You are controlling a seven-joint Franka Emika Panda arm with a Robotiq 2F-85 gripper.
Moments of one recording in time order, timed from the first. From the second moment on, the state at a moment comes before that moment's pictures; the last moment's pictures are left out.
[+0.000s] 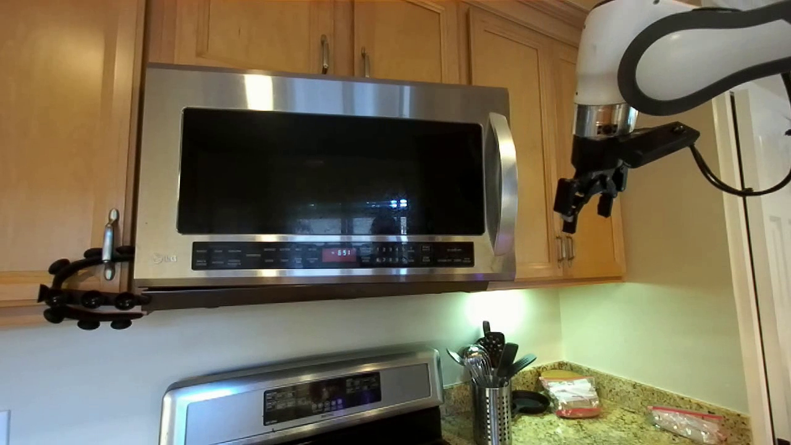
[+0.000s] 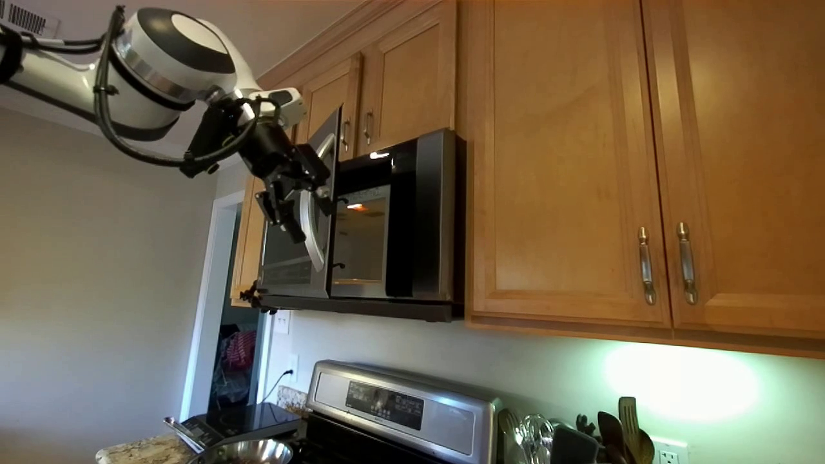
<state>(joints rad) -0.02 -0.79 0.08 -2.23 -0.43 1.82 0.31</state>
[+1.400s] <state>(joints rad) -0.01 -0.37 -0.17 -2.02 -0.10 2.16 -0.30</state>
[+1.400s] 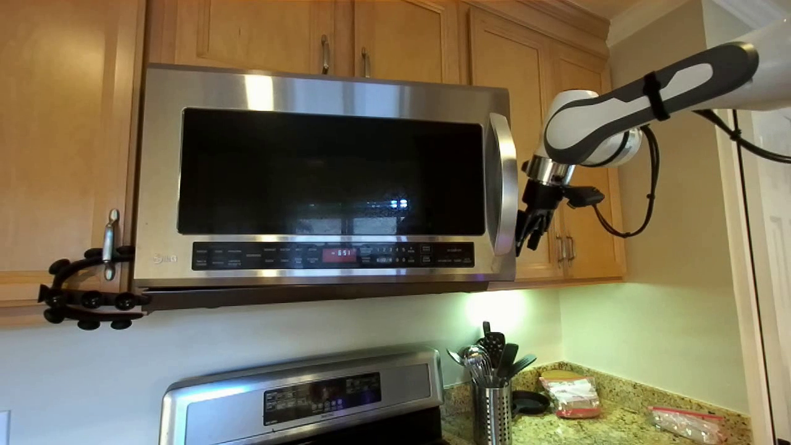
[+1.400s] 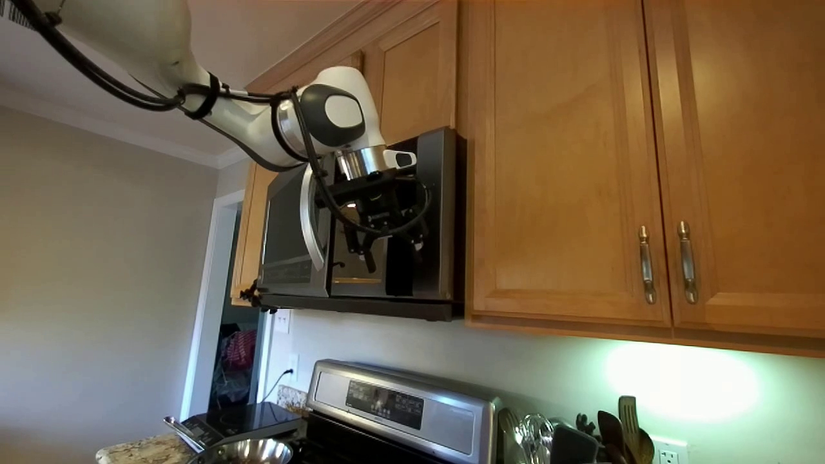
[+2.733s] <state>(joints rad) 0.05 -0.37 -0.06 -2.03 0.02 2.15 -0.50</state>
